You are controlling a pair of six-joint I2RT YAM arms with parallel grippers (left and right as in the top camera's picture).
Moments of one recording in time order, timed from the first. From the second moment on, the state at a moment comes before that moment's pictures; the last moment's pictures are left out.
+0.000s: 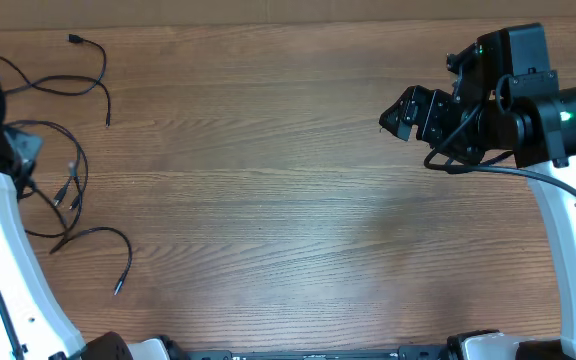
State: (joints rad) left arm 0.46 1.51 1.77 -1.39 -0.32 -0.81; right arm 0.17 1.50 1.78 -1.35 -0.34 0.47
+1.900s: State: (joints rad) left arm 0.76 1.65 1.46 -0.43 -0.32 -0.34; right arm 0.17 1.50 1.78 -1.32 -0.34 0.47
